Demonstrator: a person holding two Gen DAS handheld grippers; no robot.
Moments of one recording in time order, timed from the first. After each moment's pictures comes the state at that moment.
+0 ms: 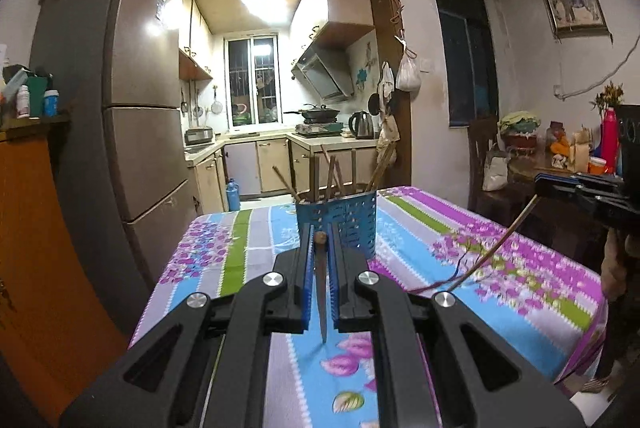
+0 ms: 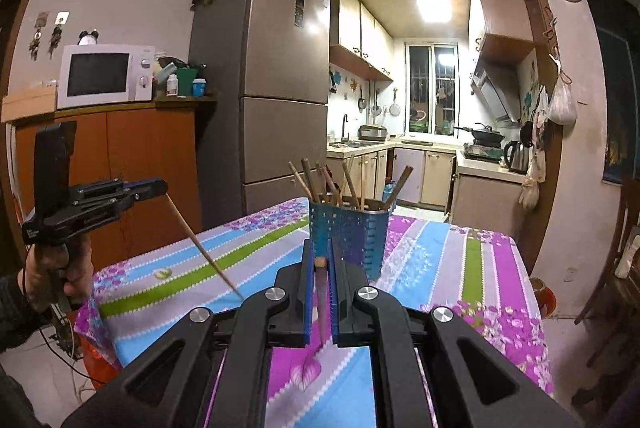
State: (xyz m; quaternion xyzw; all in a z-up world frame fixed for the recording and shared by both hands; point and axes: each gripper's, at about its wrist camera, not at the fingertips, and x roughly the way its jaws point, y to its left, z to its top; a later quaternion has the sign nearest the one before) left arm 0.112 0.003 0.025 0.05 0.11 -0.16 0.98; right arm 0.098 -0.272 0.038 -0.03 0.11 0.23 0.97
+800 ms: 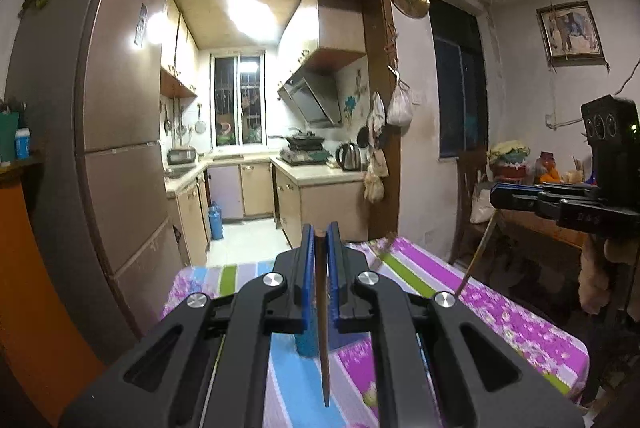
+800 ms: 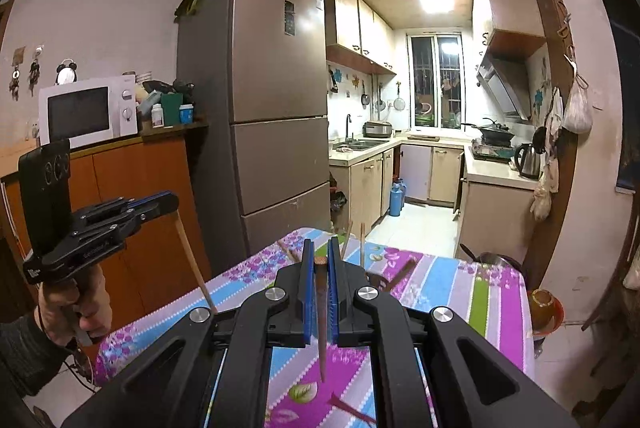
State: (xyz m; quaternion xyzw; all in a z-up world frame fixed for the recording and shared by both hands) left arm 0.178 -0.011 0.125 0.03 0.07 -0.18 0.98; right arm 0.194 -0.255 0.167 -0.01 0.14 0.24 0.96
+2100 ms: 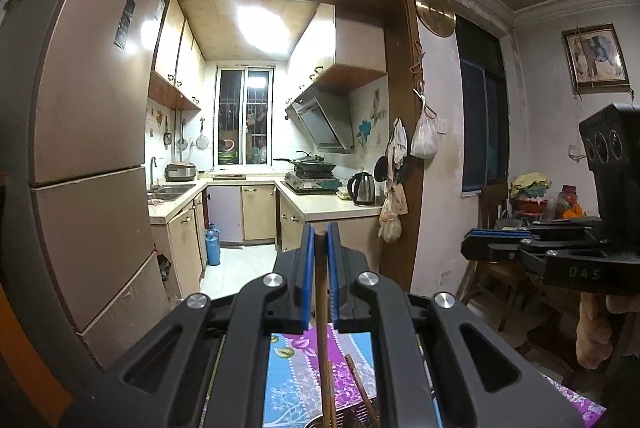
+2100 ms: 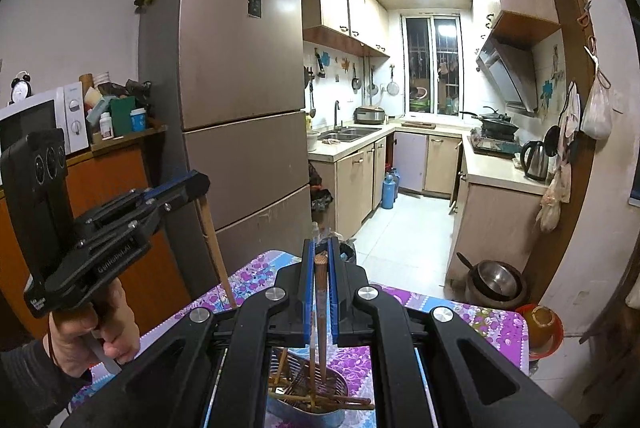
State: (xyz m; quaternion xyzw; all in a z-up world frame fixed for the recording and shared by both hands) left arm 0.355 -0.042 0.166 0.01 0.05 -0.18 0.98; right arm 0.398 -0.234 0.204 -0.01 0.18 0.23 0.96
